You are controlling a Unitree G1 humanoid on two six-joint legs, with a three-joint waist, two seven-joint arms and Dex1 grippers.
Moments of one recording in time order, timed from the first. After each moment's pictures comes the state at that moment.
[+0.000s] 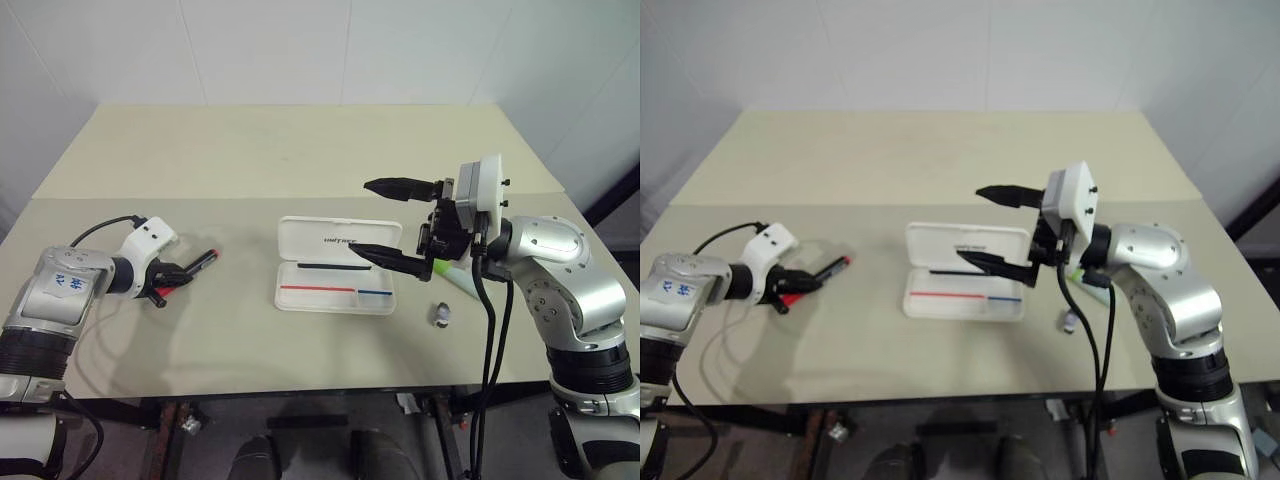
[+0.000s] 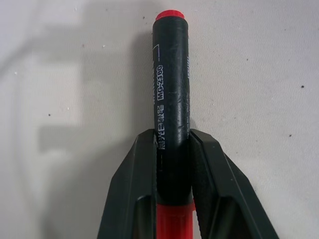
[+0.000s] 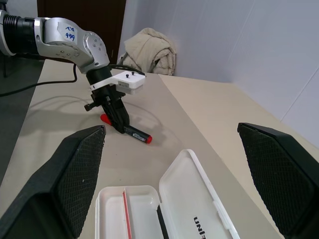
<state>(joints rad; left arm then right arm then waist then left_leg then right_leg) -0.58 0.94 -0.07 0.21 -0.13 0.67 -0.91 -0.64 -0.61 -0.01 -0.29 0.57 0.38 0.98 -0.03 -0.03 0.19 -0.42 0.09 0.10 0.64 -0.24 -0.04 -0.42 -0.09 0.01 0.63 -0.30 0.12</state>
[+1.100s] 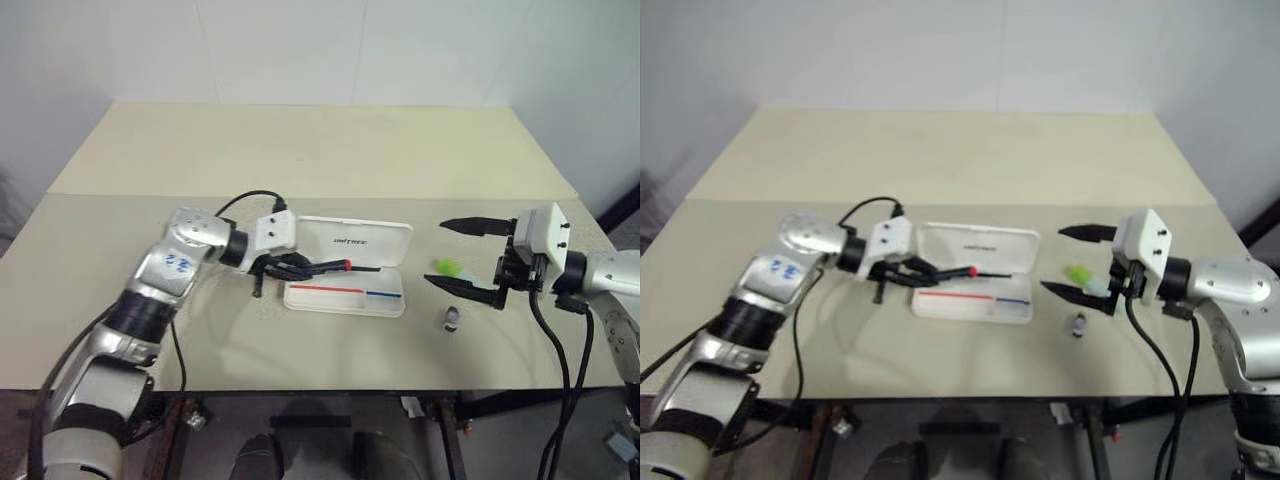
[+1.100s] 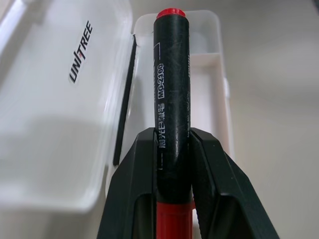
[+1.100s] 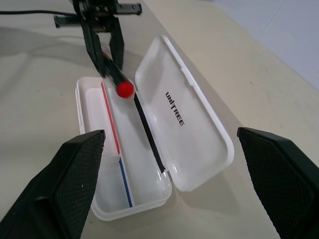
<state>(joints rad) -0.88 0.57 -0.33 0.24 -0.07 0.30 -1.19 -0.33 -0.86 -0.20 -0.24 0.49 0.25 1.09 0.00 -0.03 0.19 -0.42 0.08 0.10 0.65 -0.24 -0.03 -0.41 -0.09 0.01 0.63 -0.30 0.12</state>
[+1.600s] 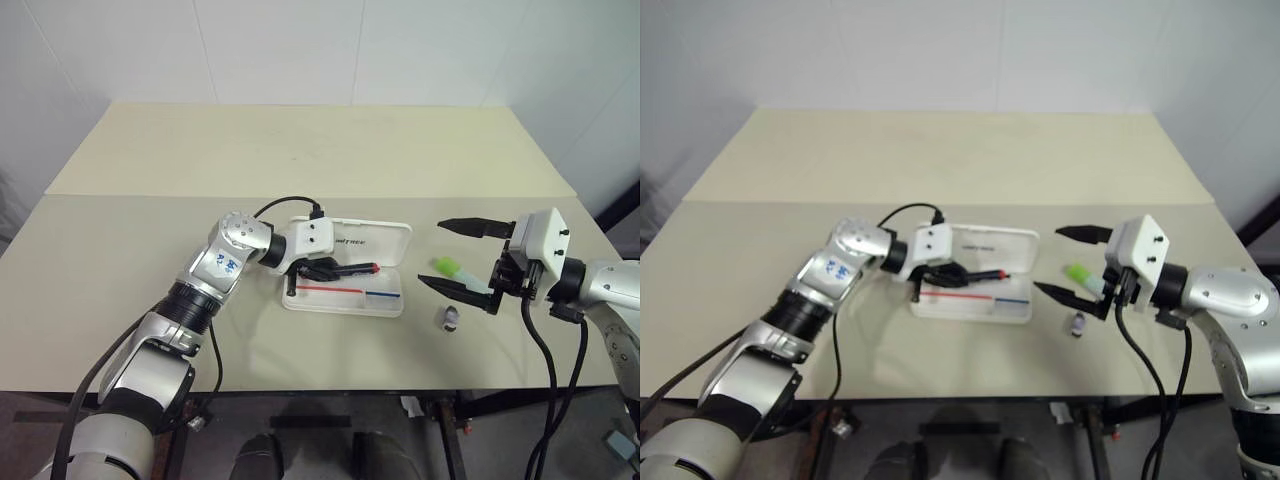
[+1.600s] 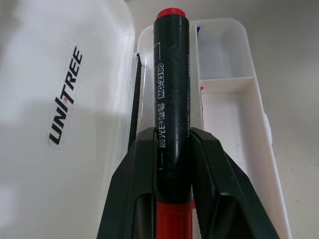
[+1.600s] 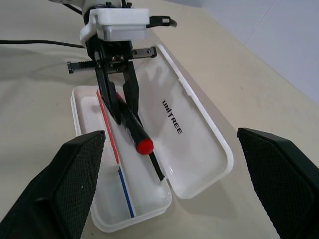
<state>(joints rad) -0.93 0.43 -0.38 0.38 0.04 0.24 -1.12 -0.27 -0.85 -0.21 -0.35 0.51 0.29 0.99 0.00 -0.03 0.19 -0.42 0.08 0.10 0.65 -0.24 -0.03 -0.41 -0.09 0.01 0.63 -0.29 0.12</state>
